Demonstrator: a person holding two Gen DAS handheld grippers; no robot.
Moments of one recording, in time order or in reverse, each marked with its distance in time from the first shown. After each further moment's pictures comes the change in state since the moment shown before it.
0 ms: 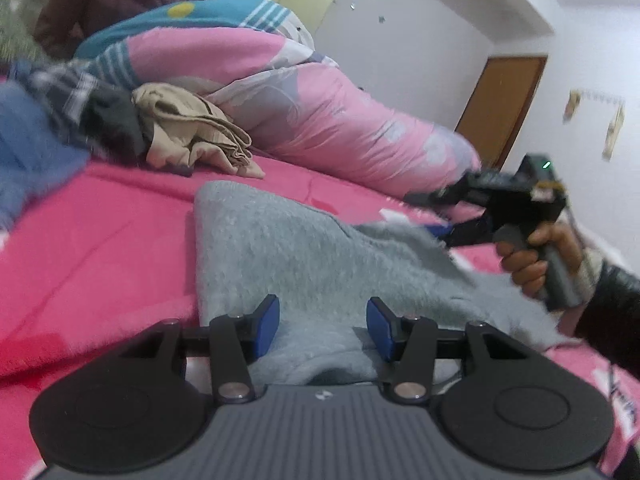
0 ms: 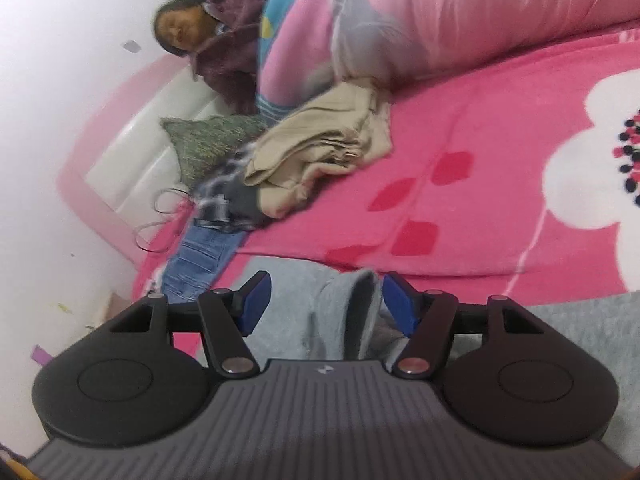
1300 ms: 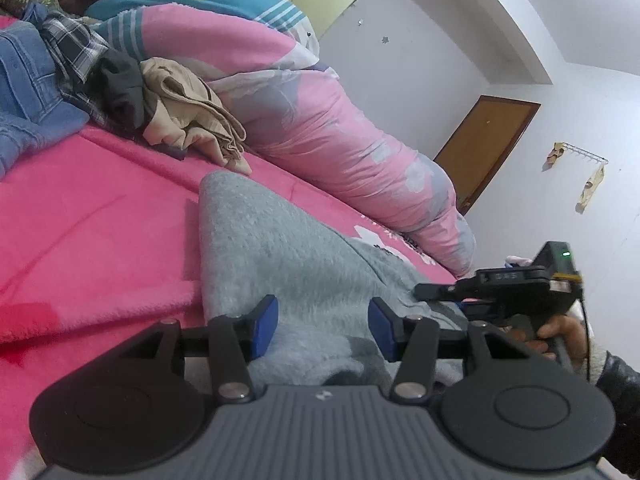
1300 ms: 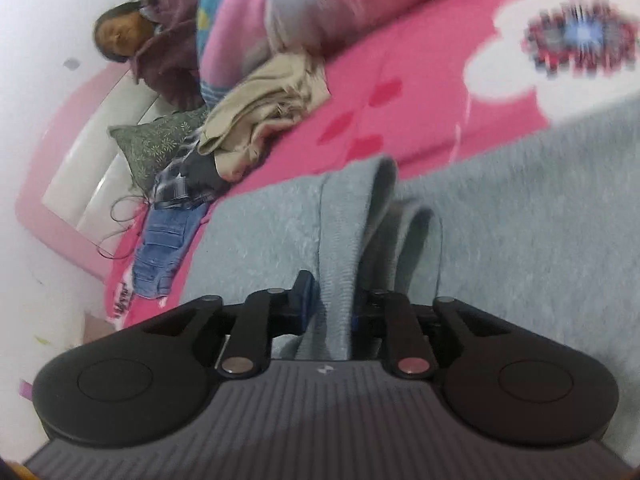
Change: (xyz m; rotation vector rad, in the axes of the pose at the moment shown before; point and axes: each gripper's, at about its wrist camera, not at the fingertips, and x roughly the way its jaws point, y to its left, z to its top) left arm 0.000 0.024 -0.001 -0.139 -0.022 -0.104; right arm -0.045 0.019 -0.072 0.099 -0.052 -0.133
